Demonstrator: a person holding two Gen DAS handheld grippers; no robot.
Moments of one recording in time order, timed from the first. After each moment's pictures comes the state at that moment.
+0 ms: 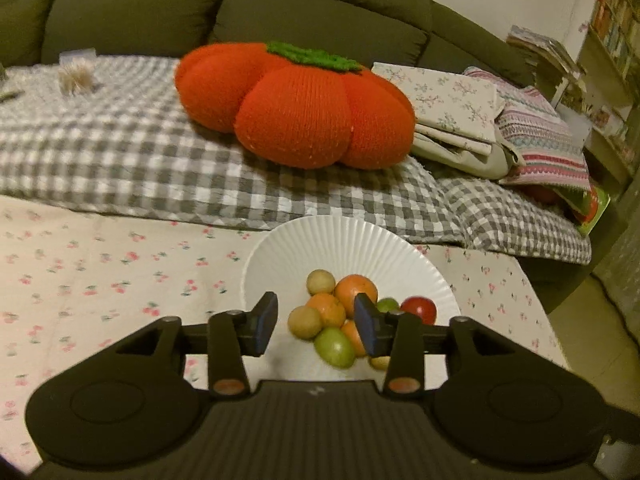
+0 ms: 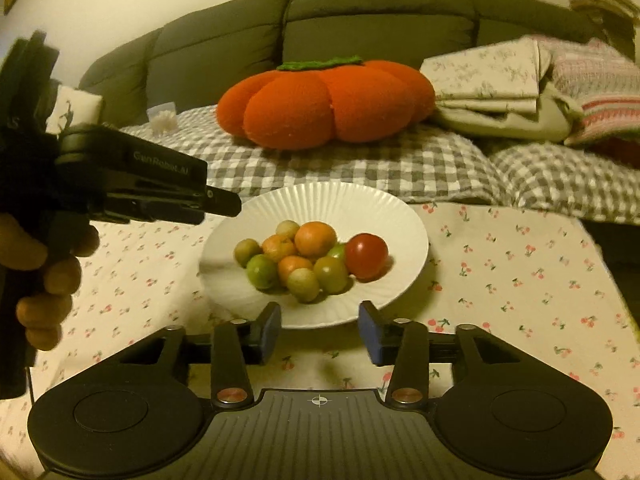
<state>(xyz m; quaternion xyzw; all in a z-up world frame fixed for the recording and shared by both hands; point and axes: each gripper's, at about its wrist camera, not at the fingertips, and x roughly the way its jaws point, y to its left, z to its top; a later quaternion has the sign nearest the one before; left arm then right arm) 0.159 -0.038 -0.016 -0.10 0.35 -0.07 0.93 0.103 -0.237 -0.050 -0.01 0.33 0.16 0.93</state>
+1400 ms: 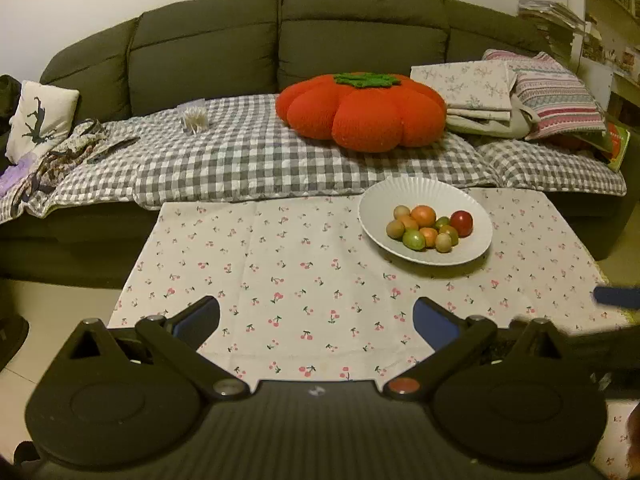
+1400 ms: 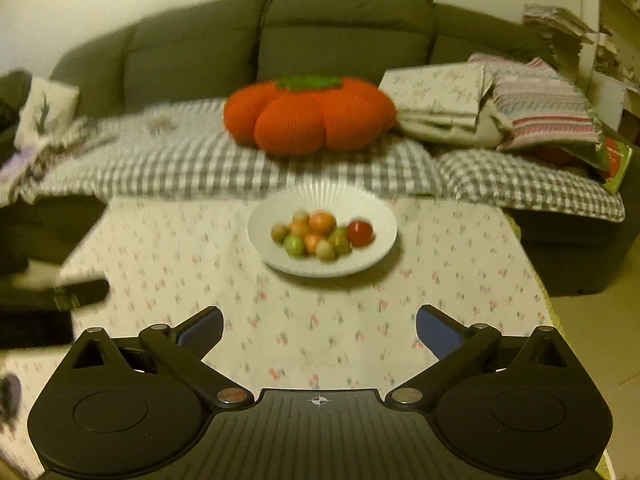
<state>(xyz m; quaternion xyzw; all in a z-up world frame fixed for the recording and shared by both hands) -0.030 -0.007 0.050 0.01 0.35 0.03 0.94 -0.004 -0.196 0.022 -0.02 0.38 0.07 0.92</state>
